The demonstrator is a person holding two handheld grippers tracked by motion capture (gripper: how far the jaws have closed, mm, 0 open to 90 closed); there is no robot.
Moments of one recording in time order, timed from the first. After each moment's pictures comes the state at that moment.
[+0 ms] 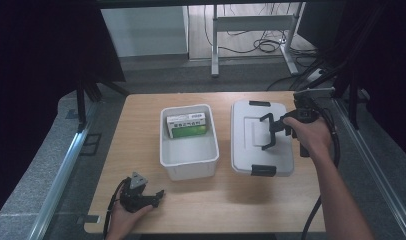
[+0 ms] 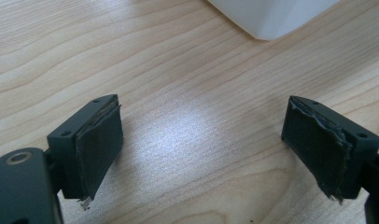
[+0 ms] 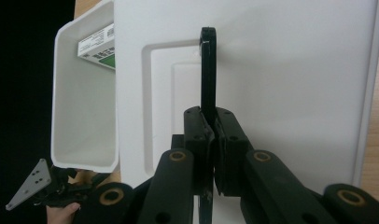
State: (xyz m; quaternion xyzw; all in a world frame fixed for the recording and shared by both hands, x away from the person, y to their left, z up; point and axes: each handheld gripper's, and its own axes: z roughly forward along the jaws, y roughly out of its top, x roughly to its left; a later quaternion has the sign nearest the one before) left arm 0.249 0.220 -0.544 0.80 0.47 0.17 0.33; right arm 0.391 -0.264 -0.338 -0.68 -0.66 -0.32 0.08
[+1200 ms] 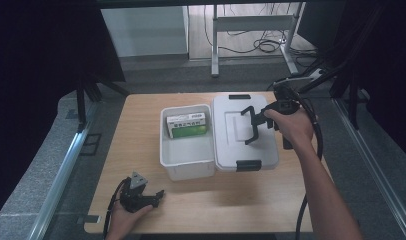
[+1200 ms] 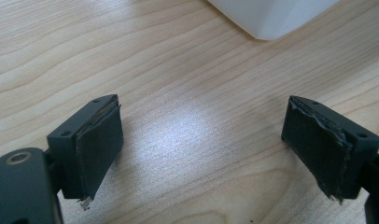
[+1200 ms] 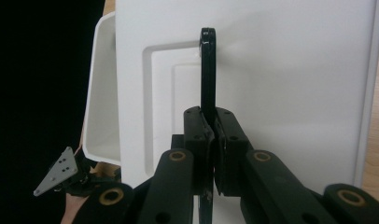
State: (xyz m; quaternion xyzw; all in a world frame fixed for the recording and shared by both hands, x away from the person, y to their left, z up) left arm 0.249 0.221 -0.544 0.80 0.47 0.17 0.32; right arm 0.400 -0.211 -0.314 -0.64 -0.69 -0.33 0.09
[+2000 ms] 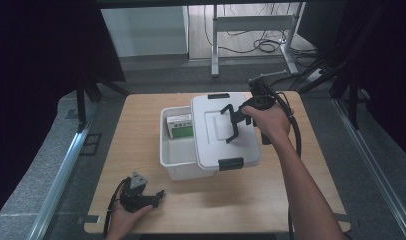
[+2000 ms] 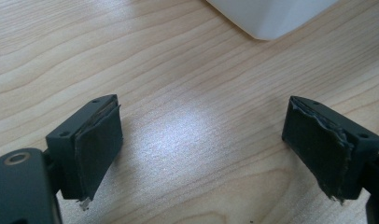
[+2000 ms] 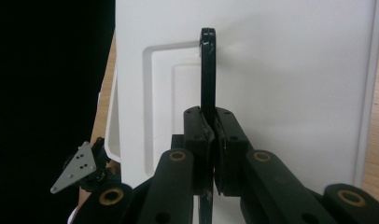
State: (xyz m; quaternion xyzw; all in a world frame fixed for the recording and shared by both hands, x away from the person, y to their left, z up) left arm 0.249 0.220 -0.544 0.81 0.47 0.17 0.32; right arm 0.410 -0.156 -0.309 -0.62 -0.71 -0.32 0.10
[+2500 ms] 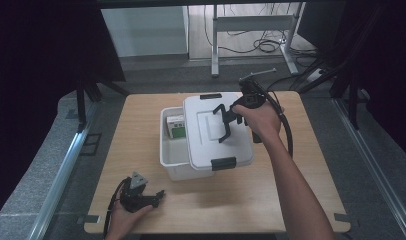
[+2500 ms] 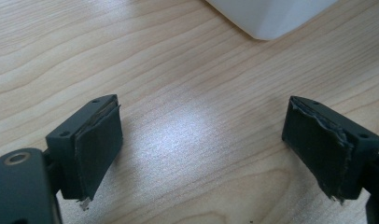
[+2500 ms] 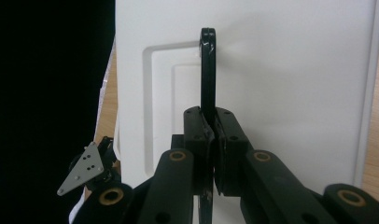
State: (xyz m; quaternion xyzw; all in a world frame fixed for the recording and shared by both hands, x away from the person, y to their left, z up) left arm 0.250 0.220 -0.544 0.81 0.47 0.17 0.32; right arm 0.414 -0.134 -0.309 -0.61 -0.72 -0.31 0.11
